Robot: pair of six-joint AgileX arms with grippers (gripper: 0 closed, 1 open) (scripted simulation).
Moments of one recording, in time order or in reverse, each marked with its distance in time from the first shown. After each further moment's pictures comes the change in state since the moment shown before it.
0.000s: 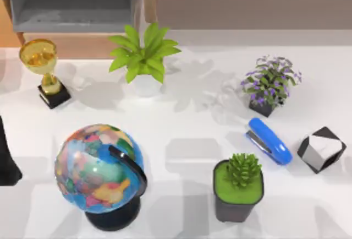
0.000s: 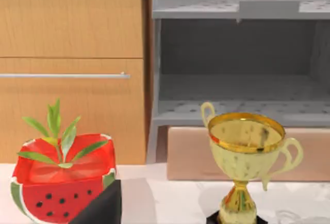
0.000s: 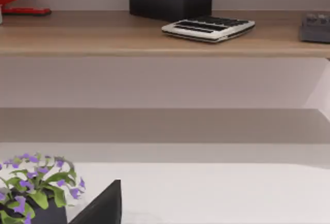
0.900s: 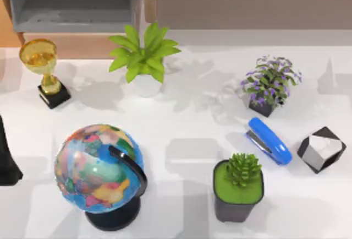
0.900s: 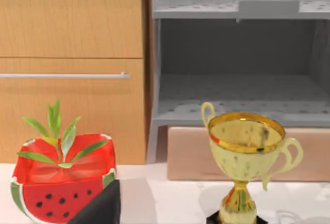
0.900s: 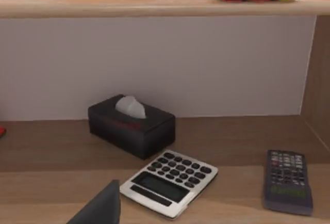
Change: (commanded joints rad) left arm 0.000 0.000 0.000 0.000 0.000 0.000; right arm -0.167 0.903 0.801 0.072 -0.108 0.012
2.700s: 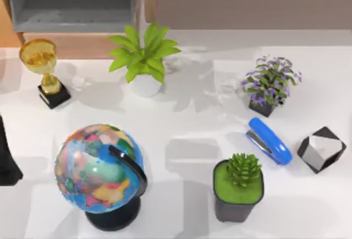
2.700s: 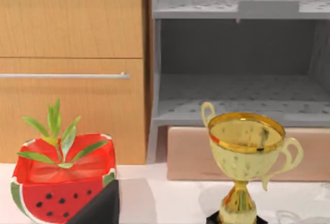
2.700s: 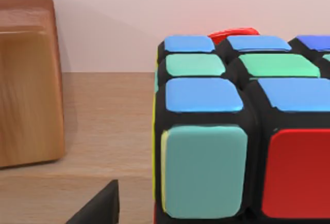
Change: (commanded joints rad) left arm 0.000 0.000 0.000 0.000 0.000 0.000; right arm -0.062 0.949 0.945 0.038 -0.090 0.004
